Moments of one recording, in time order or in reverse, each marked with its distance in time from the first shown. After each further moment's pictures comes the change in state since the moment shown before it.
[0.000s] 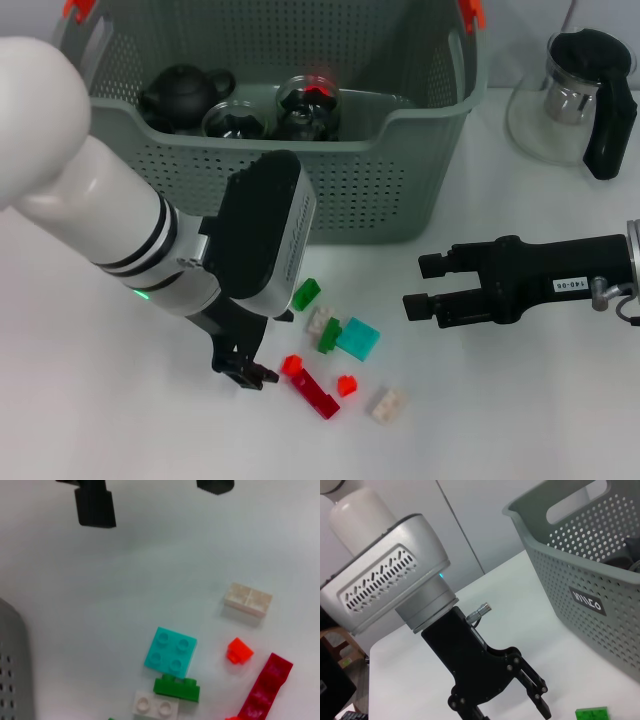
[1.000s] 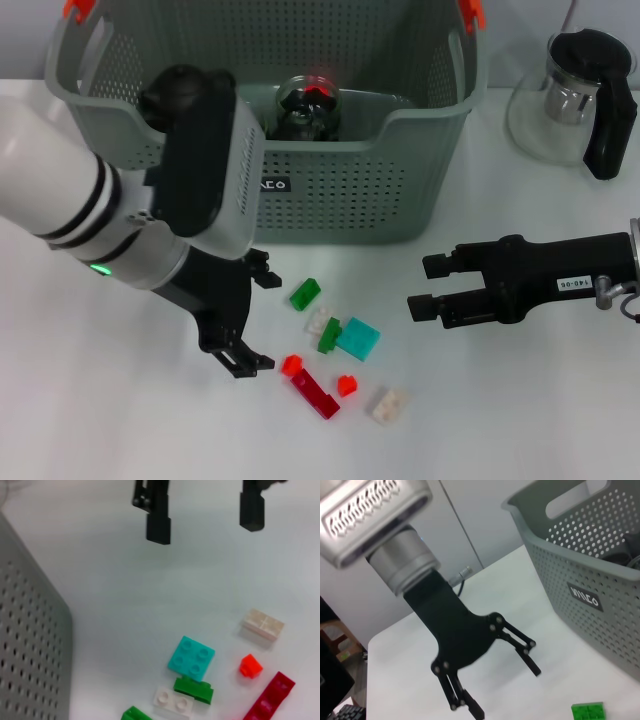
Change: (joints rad) left arm 0.023 0.006 -0.172 0.102 -0.065 0.131 -0.051; right arm 0.004 -0.012 -0.016 0.000 0.000 0.002 0.003
